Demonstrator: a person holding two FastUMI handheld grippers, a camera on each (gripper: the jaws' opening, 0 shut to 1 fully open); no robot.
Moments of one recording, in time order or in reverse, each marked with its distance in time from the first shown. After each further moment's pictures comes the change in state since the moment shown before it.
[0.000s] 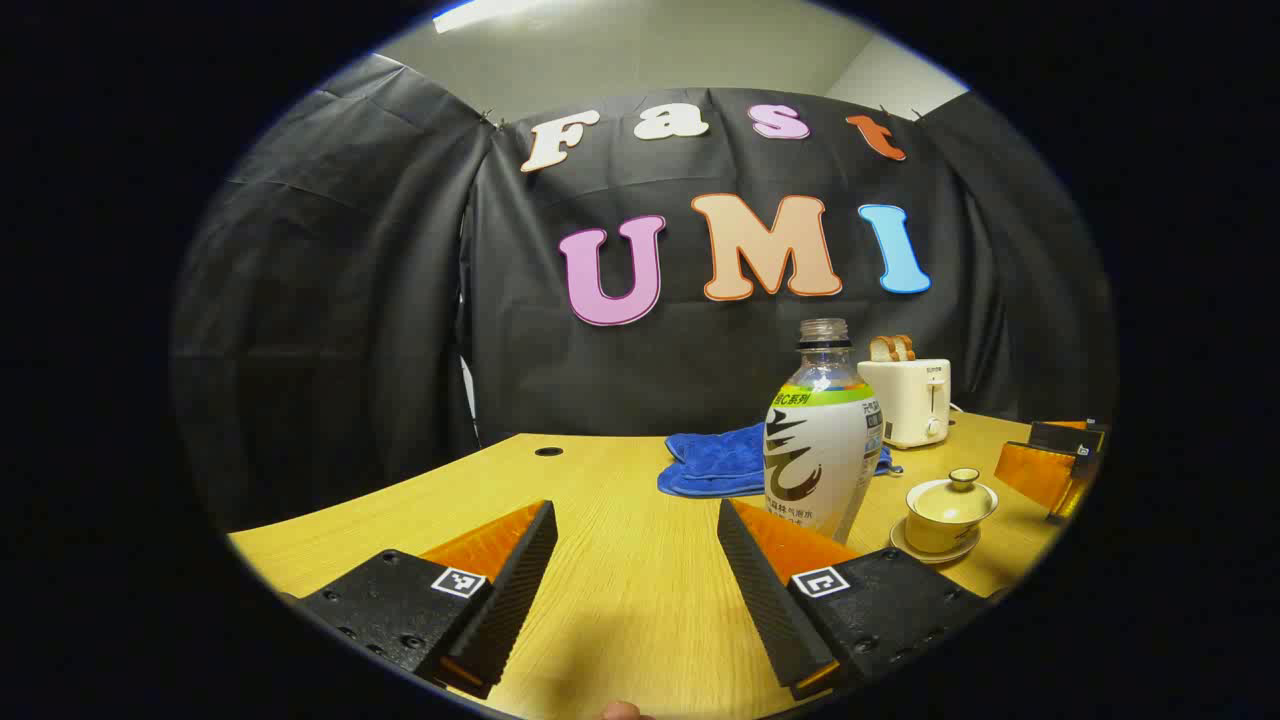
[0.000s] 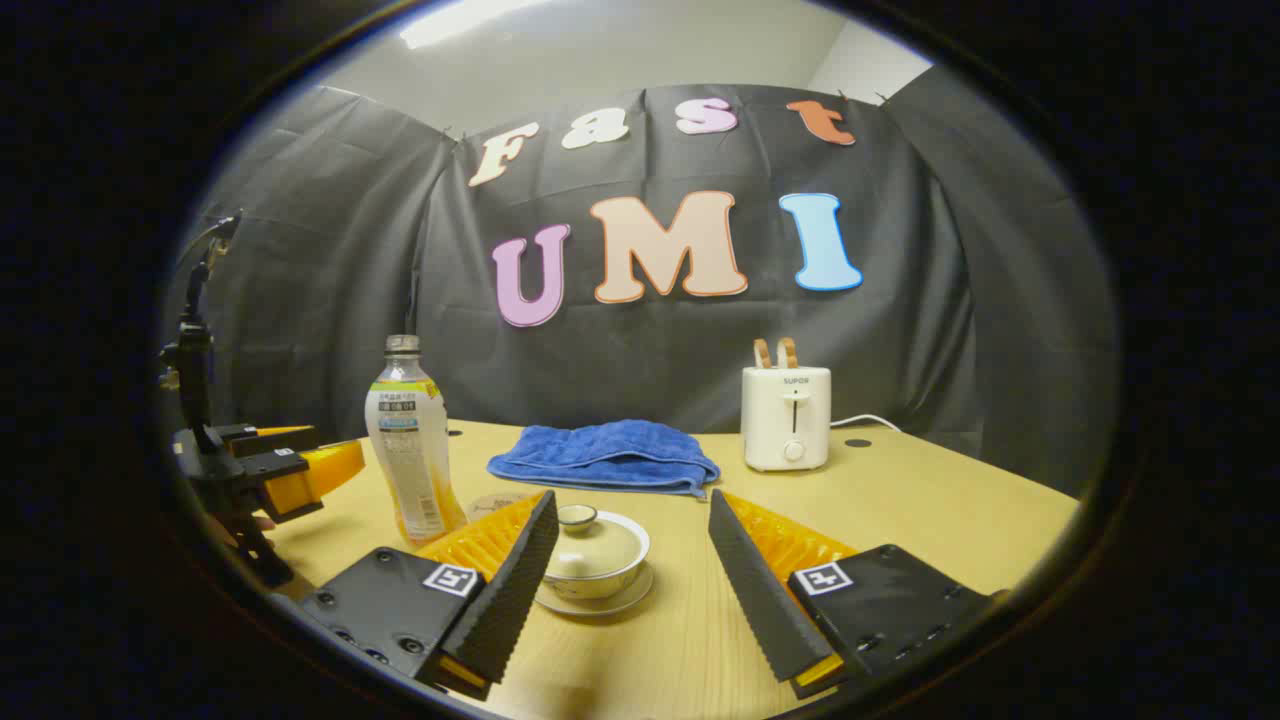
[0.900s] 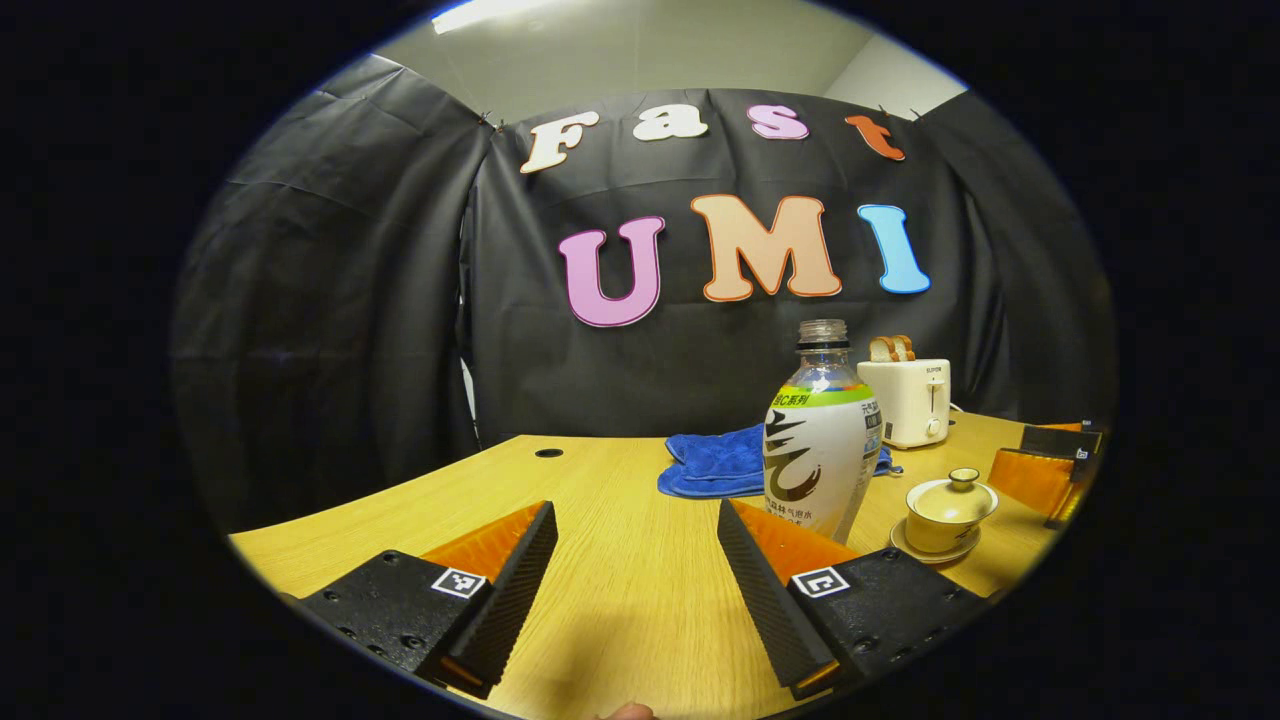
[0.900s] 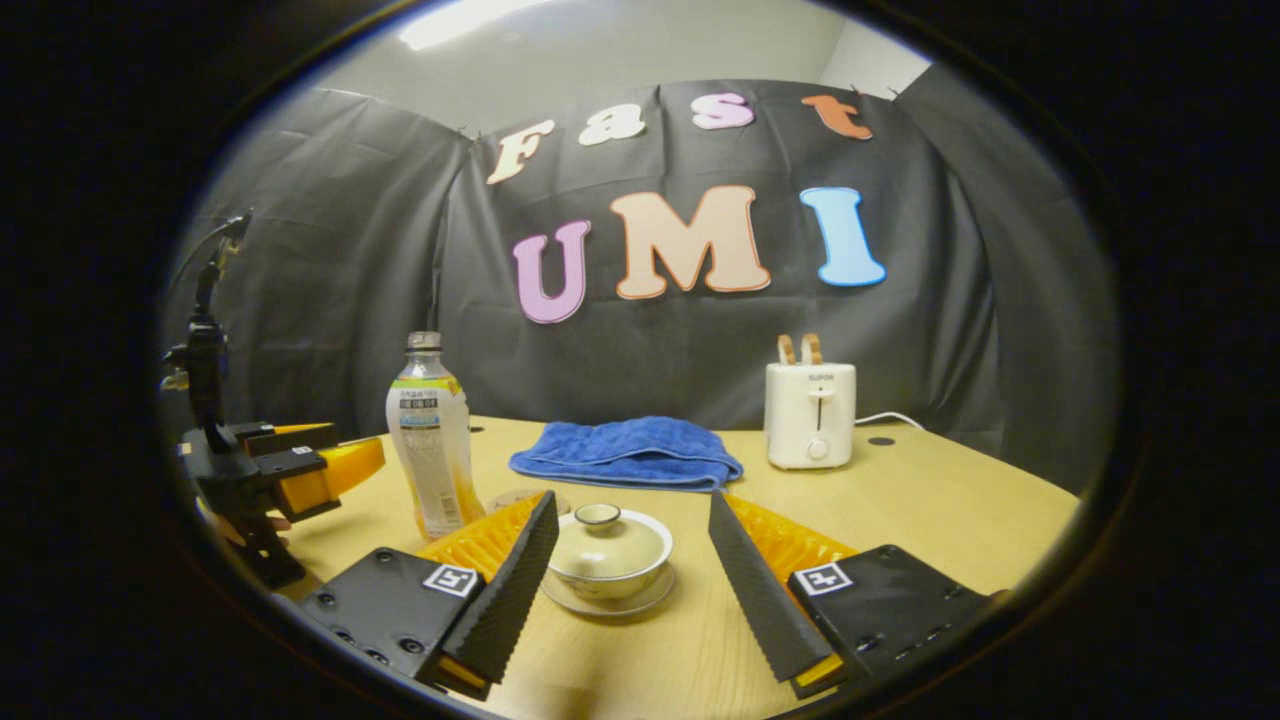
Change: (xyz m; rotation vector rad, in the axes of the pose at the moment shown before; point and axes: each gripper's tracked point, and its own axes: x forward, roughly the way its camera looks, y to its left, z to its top) left arm -0.001 -0.001 0.001 0.003 -0.004 0.002; right arm 0.007 0.013 -0.008 0.002 0.041 0.070
